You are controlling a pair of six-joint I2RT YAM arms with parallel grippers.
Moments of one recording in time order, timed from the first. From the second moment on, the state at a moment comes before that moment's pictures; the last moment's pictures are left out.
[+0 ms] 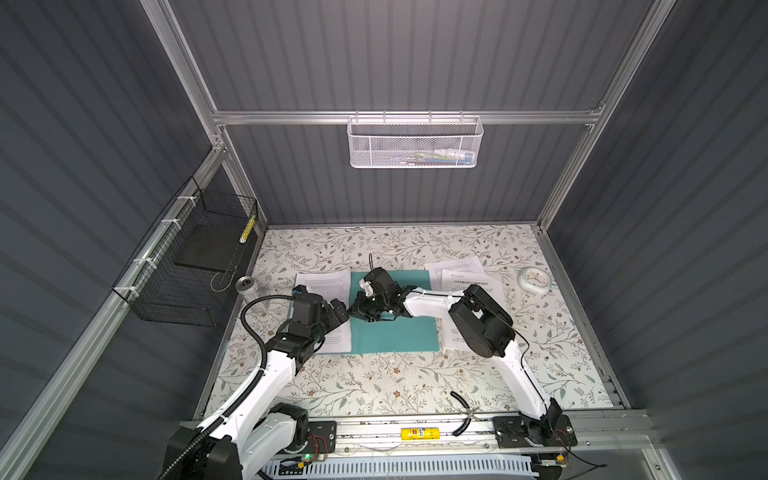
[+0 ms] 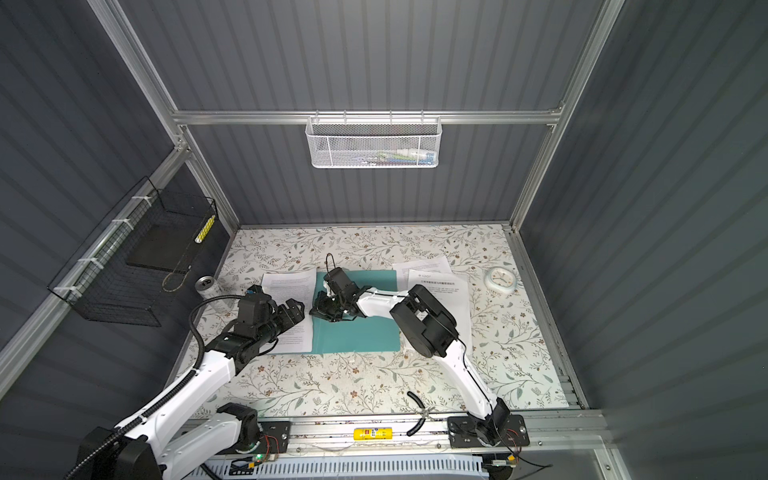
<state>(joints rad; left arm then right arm) -0.30 0.99 0.54 -0.26 -0.04 -0.74 0.86 2.37 1.65 0.00 -0.49 1.08</state>
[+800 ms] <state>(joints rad) -0.30 0.96 0.53 -0.27 -0.05 -0.74 0.86 2.37 1.65 0.03 -0.47 1.12</state>
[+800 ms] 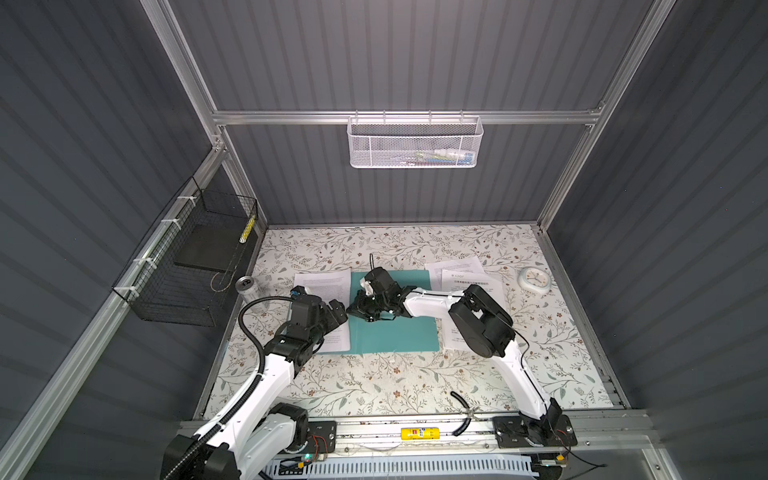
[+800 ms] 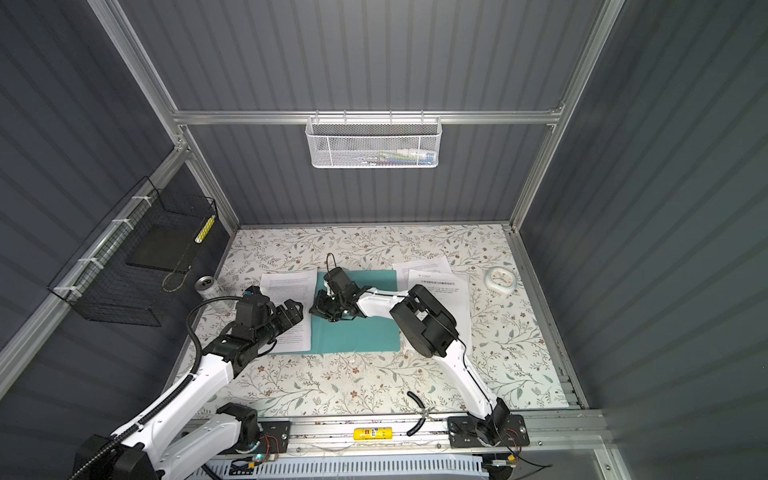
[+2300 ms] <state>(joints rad) -0.30 1.02 0.52 -0.24 -0.05 -0.74 0.79 2.13 1.44 0.02 -0.48 1.06</state>
